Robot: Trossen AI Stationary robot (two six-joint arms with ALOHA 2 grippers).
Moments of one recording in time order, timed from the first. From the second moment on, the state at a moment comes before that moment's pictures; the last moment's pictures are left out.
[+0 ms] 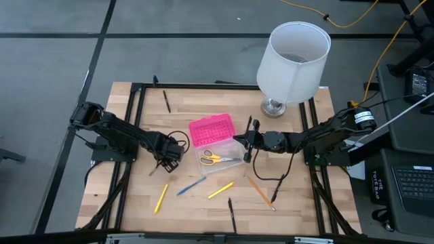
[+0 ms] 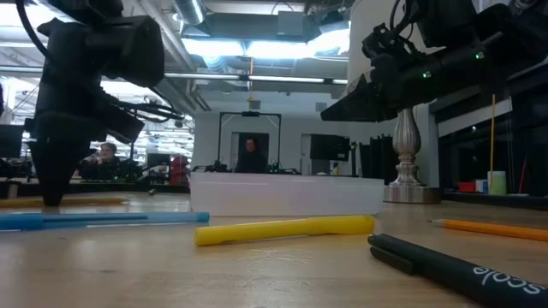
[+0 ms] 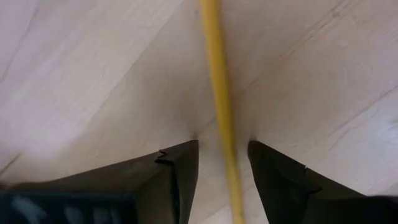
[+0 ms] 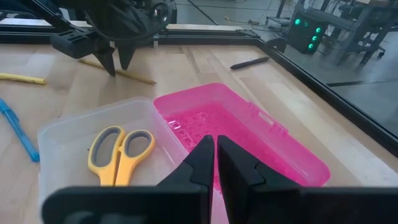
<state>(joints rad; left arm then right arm) -0.18 1.49 0.66 -0.80 0.01 -0.98 0.10 1.49 0.46 0.74 0.39 0.02</state>
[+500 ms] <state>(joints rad) -0.16 1.49 0.65 -0.77 0.05 -0.95 0.10 1.49 0.46 0.74 0.39 0.02</state>
